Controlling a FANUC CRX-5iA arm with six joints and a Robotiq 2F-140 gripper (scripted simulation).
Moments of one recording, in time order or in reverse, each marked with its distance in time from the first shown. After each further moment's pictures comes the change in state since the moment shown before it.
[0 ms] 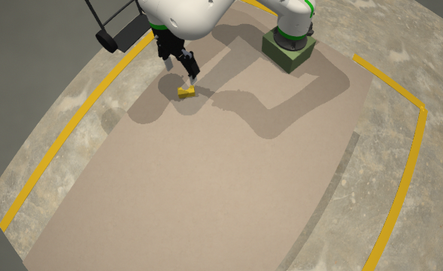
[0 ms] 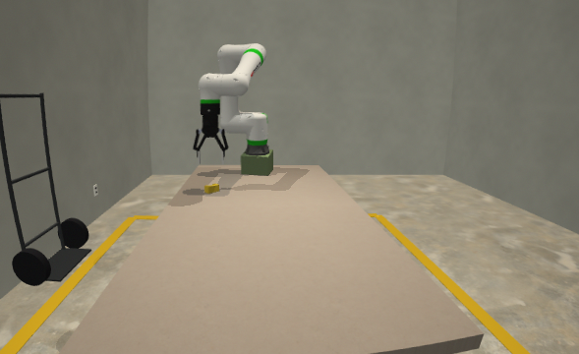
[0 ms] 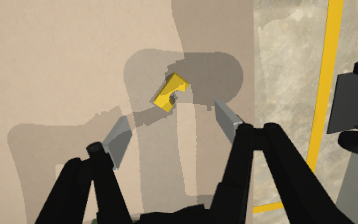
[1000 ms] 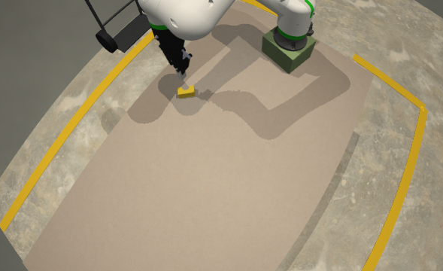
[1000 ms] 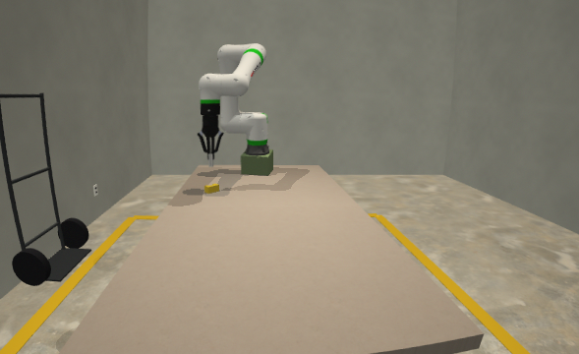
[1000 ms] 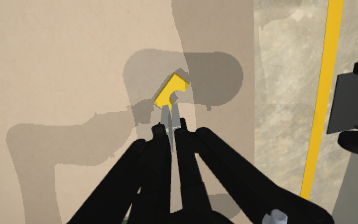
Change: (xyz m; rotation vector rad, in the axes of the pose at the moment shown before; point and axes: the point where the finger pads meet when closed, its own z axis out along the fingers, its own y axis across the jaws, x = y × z) arm 0.000 0.000 0.000 0.000 0.000 0.000
